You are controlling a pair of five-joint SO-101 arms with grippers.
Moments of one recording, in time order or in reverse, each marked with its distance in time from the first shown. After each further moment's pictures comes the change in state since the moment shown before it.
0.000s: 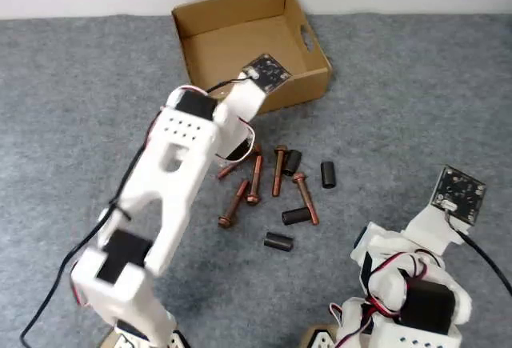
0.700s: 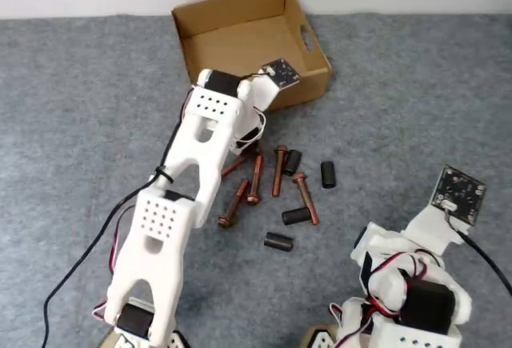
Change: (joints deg) left arm -0.9 43.9 -52.8 18.0 -4.4; right arm 0.0 0.0 0.0 -0.1 0.0
